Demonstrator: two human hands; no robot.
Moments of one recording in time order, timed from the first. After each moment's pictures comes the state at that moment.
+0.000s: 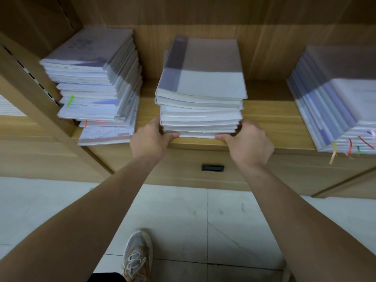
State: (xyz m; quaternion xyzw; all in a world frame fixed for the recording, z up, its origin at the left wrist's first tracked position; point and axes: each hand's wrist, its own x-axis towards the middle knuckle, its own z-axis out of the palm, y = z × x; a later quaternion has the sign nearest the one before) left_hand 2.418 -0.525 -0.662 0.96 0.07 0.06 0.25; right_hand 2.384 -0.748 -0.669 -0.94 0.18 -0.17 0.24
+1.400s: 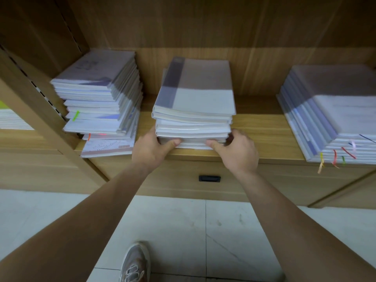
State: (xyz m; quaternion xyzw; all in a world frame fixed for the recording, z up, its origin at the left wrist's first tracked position) left_hand 2.415 -0.520 -0.647 0.93 0.00 0.05 0.37; right_hand 2.387 -0.747 -0.659 -0.92 0.13 -0.14 0.33
